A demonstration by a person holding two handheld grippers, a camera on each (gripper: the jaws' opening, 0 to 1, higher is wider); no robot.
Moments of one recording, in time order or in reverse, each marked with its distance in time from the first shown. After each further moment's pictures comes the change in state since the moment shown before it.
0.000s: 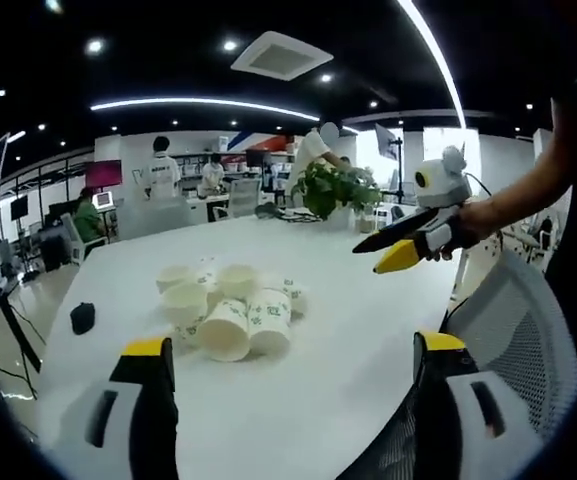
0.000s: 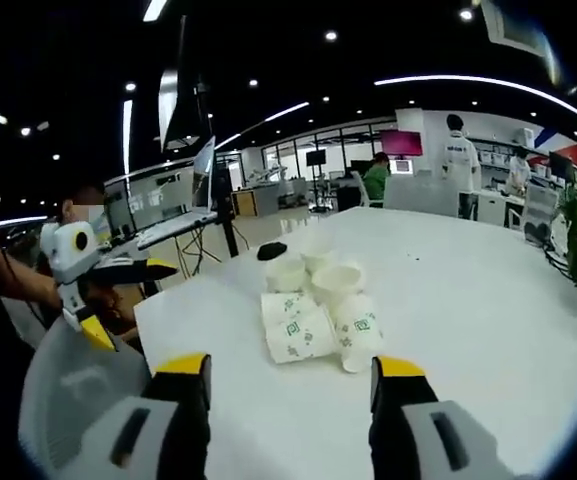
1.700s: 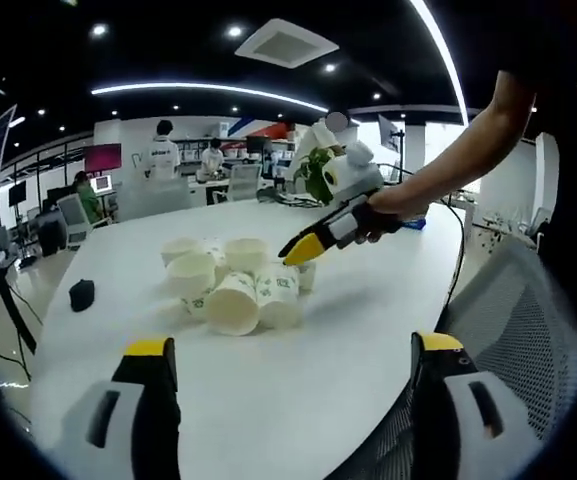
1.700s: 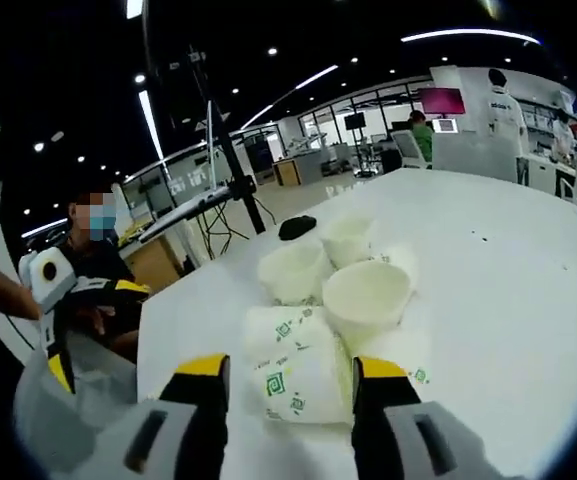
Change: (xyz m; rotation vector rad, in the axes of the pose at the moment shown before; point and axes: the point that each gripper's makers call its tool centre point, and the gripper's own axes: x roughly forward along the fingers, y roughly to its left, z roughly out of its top) left arm -0.006 0.018 -0.028 -0.043 0.052 -0.005; right arm 0.126 -0.013 0.009 0.041 0.153 0.246
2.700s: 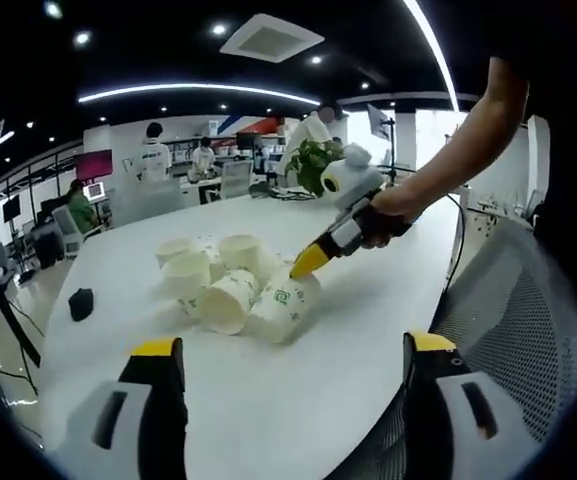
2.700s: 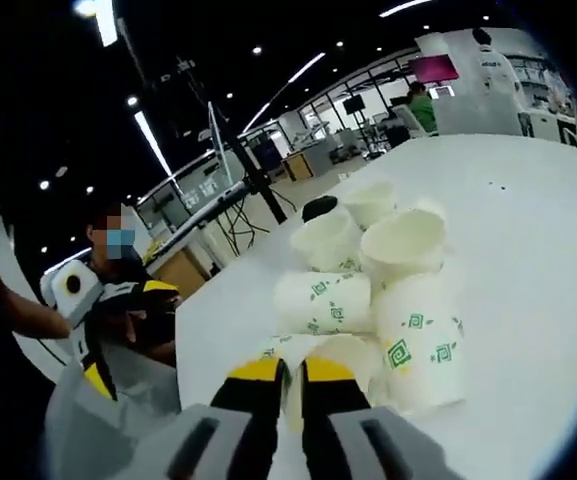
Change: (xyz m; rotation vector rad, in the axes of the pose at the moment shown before) left arm -0.001 -0.003 -0.004 0.064 0.027 -0.019; right arm -0.006 0.038 -0.027 0.177 -0.004 0.127
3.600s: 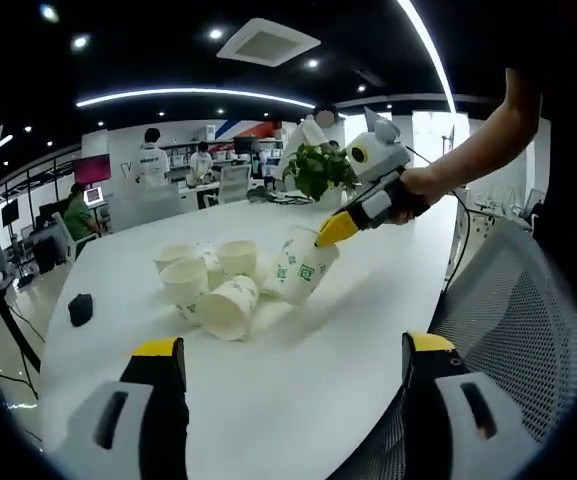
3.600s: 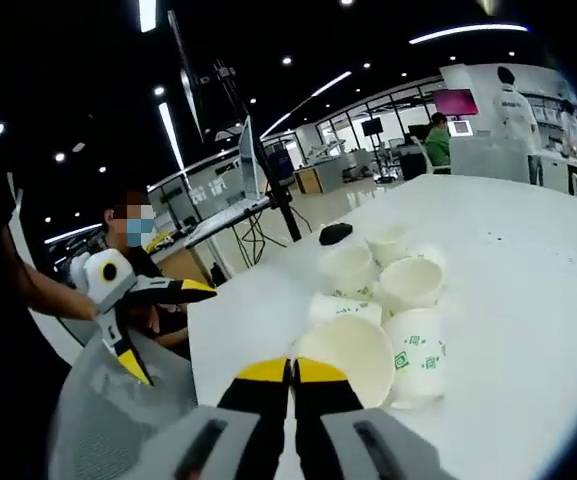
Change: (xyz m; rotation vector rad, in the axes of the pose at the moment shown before) left arm 0.001 -0.001 0.001 0.007 -0.020 -0.007; right arm -0.046 0.034 0.016 -0.182 -0.024 -0.028
